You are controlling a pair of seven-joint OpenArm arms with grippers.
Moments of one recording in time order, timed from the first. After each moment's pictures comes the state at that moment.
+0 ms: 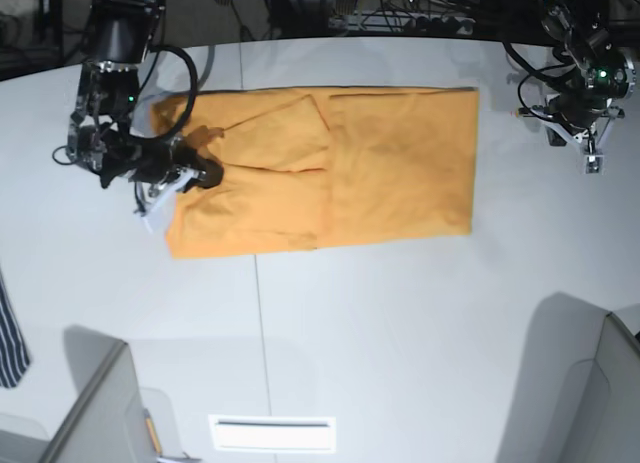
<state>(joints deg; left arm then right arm) 16.9 -10.2 -40.5 99.1 -15.7 -31.5 58.0 0.2 8.0 15.6 78.6 45.3 16.8 -72.1</state>
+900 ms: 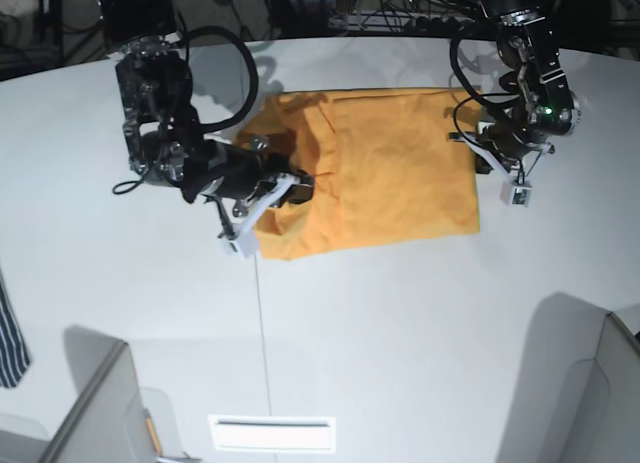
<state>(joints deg) 11.5 -7.5 -23.6 92.5 -17.4 -27.2 55.8 0.2 7.9 -15.2 105.7 45.9 -15.2 -68.5</state>
